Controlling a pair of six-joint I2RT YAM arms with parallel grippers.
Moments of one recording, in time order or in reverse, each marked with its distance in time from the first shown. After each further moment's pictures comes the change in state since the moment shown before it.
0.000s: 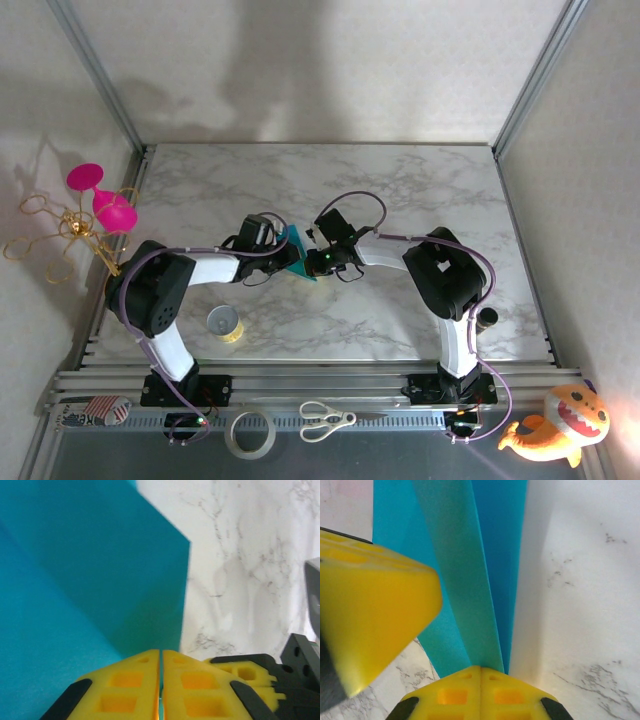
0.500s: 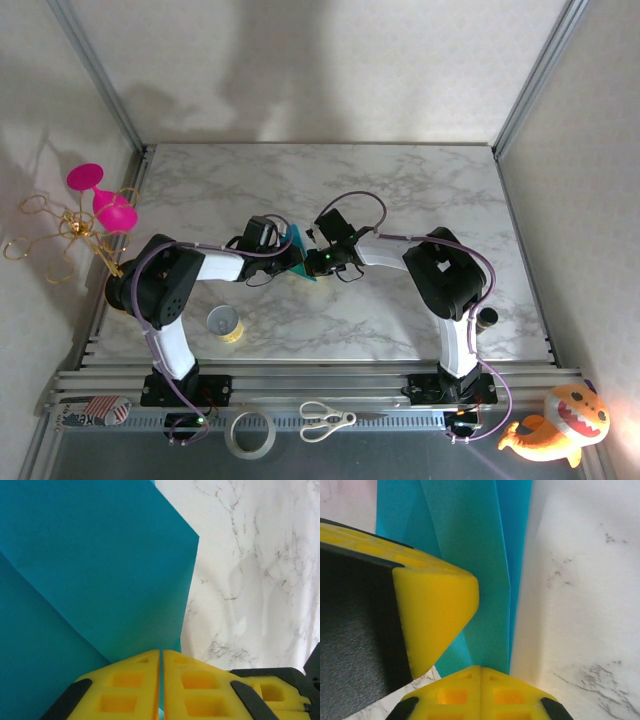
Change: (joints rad) left arm -0.002 0.069 0.021 0.020 -0.001 0.003; right arm 0.000 0.000 -0.002 0.000 0.000 0.000
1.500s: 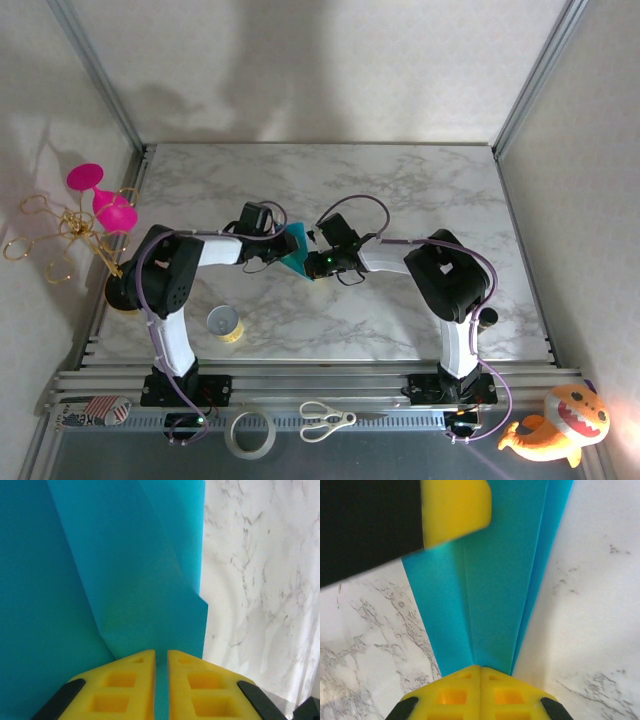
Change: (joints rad) left arm 0.090 0.077 0.153 -0.137 0.034 0.035; right arm 0.002 -0.019 -0.098 0.128 0.016 -0.011
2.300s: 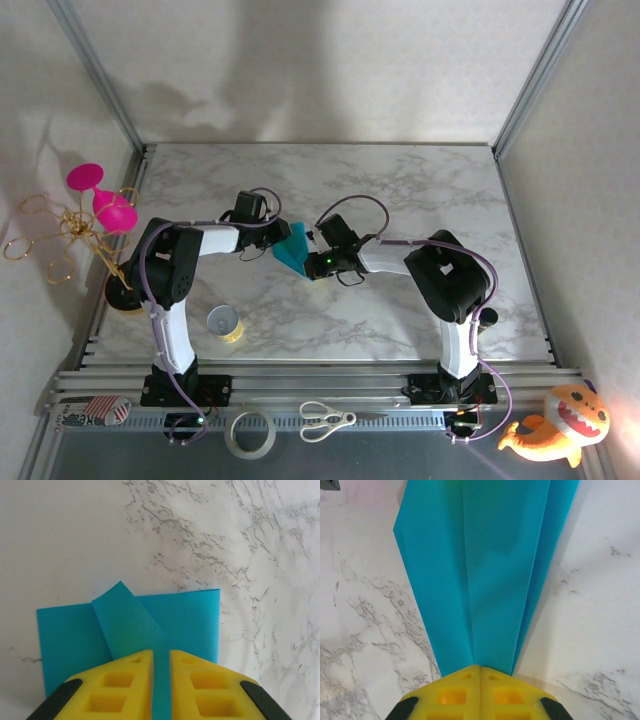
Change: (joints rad) left arm 0.058 0.069 0.105 -0.014 -0.067 0.069; right arm 0.005 -0.008 -0.010 0.006 0.019 -0.024
